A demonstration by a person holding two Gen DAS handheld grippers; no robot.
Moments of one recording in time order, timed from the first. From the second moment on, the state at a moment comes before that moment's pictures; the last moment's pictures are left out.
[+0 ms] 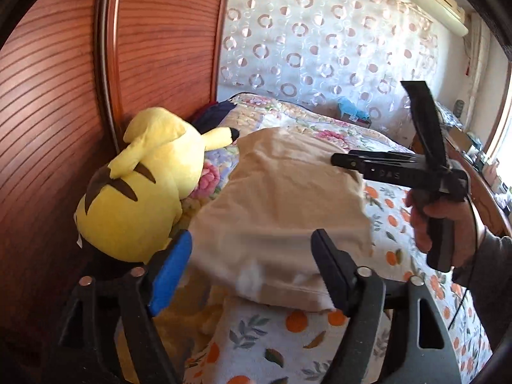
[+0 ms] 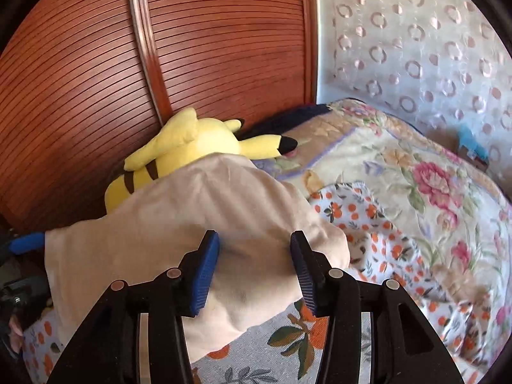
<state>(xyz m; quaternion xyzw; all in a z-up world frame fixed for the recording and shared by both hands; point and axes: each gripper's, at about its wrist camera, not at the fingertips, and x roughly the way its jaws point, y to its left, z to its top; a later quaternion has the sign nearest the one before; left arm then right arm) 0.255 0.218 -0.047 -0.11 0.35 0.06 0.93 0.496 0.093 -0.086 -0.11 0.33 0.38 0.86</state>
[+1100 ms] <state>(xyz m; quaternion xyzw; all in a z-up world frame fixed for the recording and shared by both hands) 0.145 0.006 0.056 0.01 0.25 -0.07 0.97 0.094 -0.159 0.017 -0.03 0.20 0.13 0.97</state>
